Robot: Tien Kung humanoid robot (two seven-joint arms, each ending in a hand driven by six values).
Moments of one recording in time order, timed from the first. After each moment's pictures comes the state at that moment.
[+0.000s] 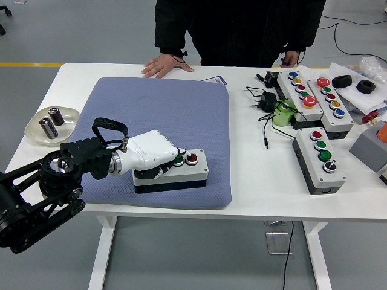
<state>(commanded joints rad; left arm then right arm) -0.66 0.43 -0.71 -1.46 2.27 -0.30 -0.06 0.12 -0.12 1.22 0.18 -1.36 -0.20 -0.23</state>
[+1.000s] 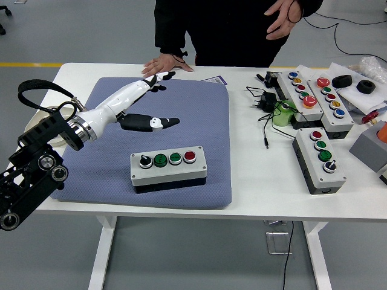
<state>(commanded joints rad) -0.58 0.38 -0.98 -1.35 1.48 0.01 -0.03 0.11 -0.12 1.23 0.18 -1.37 -0.20 -0.24</state>
